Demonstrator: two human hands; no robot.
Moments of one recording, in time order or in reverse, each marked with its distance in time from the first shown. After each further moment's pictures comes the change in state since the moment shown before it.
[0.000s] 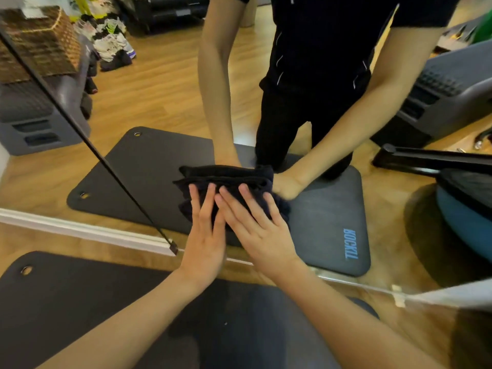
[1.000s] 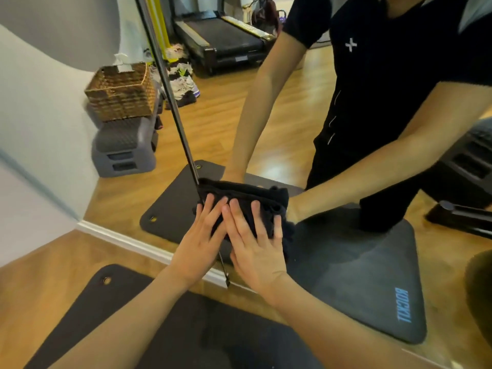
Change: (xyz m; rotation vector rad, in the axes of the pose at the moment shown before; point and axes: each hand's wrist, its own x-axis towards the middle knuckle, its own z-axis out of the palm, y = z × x) left_hand 0.068 -0.119 -0.163 0.222 -0.023 0.187; right_hand 0.164 -0.097 -0.021 0.003 -0.055 0.077
